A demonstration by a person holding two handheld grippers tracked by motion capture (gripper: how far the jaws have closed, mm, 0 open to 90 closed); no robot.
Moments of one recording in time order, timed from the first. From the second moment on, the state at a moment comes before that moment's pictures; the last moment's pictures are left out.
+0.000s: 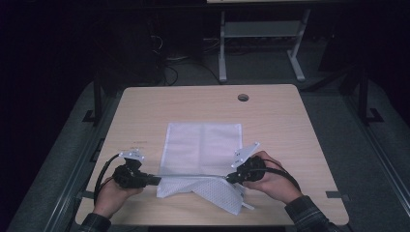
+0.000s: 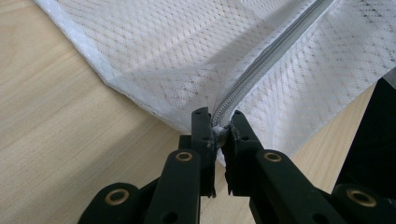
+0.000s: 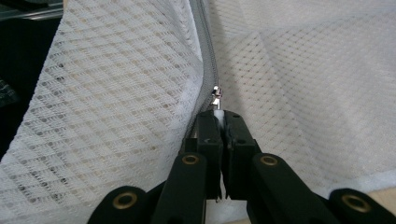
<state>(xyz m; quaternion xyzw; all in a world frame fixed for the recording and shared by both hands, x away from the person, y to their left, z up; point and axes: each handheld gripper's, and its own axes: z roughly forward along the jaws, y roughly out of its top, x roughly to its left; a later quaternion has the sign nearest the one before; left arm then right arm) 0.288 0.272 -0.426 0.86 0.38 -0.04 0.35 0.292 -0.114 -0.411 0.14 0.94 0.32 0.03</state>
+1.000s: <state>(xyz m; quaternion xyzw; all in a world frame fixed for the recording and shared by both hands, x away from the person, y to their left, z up) 0.289 0.282 -0.427 0.85 0.40 -0.03 0.34 0.288 -0.132 -0.412 0.15 0.94 0.31 0.03</state>
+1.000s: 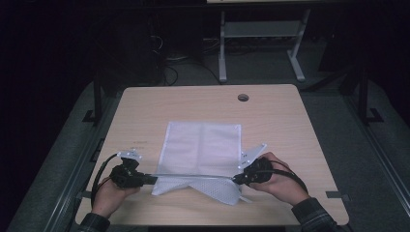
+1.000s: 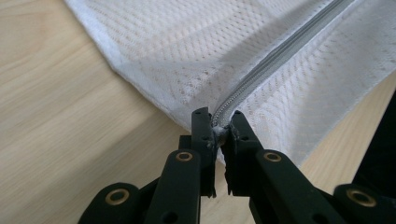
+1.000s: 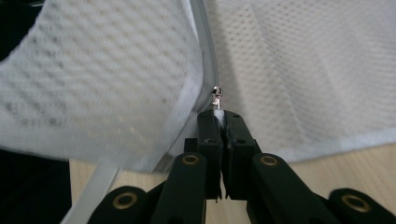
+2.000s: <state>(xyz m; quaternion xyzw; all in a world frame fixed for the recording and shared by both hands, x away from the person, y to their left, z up) 0.291 0.268 -0.425 0.85 0.36 0.00 0.38 0.300 -0.163 -0.418 0.21 0.91 0.35 0.07</state>
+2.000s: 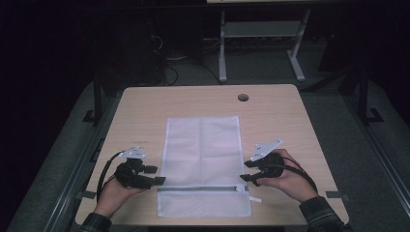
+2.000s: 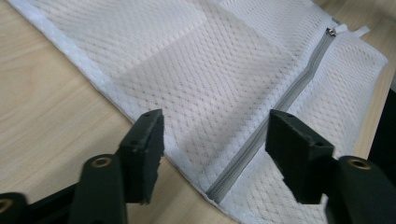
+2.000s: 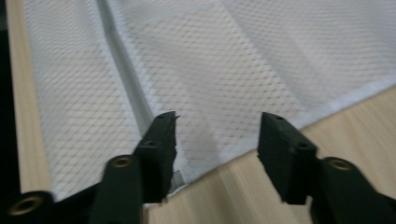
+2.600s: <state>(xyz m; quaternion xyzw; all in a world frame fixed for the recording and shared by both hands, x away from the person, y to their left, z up) 0.281 0.303 -0.428 0.85 0.37 0.10 0.36 0.291 -0.219 -0.427 0.31 0.86 0.37 0.15</state>
